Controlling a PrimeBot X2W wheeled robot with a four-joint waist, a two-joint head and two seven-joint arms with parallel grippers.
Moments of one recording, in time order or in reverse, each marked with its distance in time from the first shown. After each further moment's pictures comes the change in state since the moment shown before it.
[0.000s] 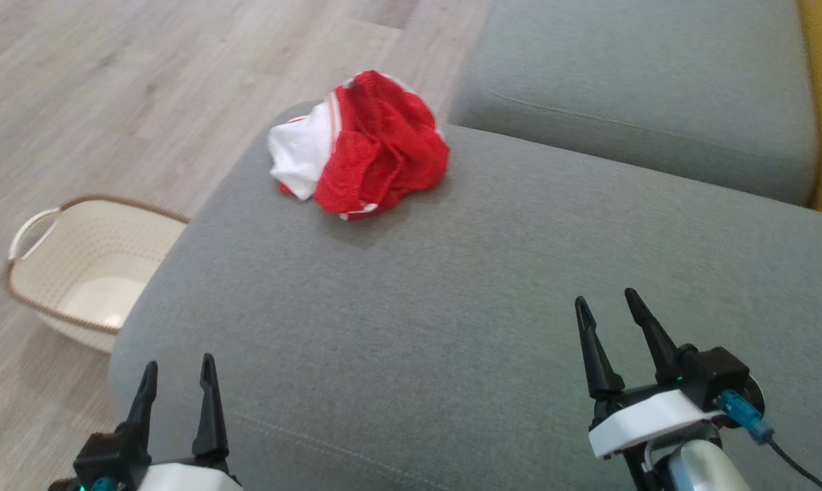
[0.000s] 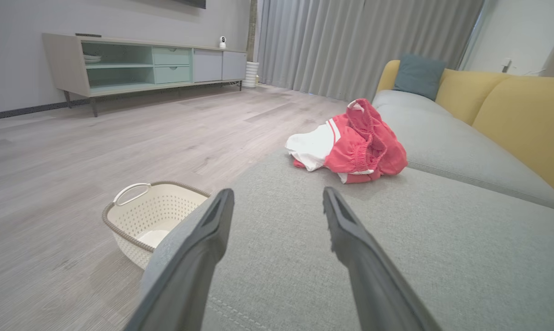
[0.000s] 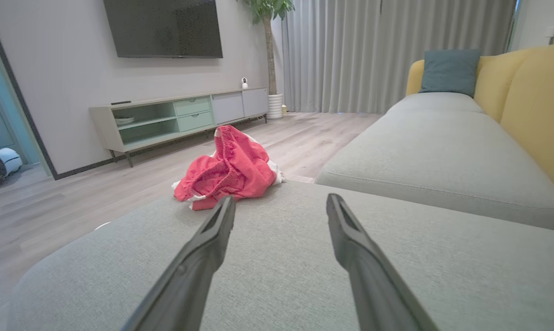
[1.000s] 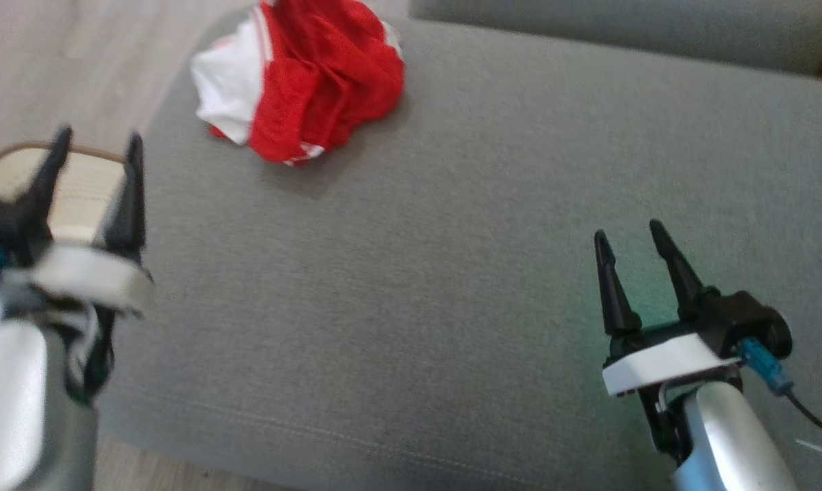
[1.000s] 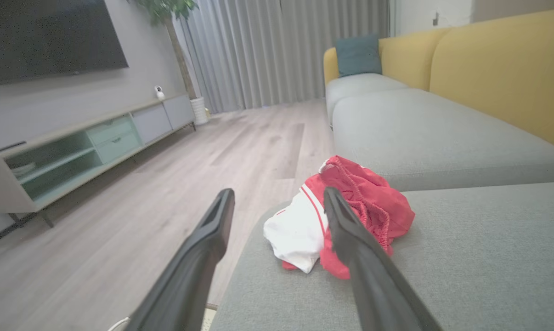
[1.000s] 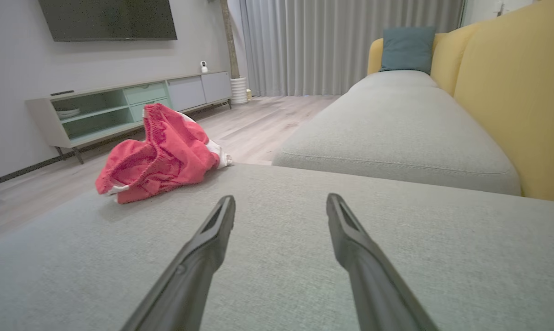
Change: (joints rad) left arm -0.485 0.209 0.029 -0.001 0.019 -0.124 0.215; right arm -0.113 -0.002 -0.057 -0.036 -0.085 0.000 0.000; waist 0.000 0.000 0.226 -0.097
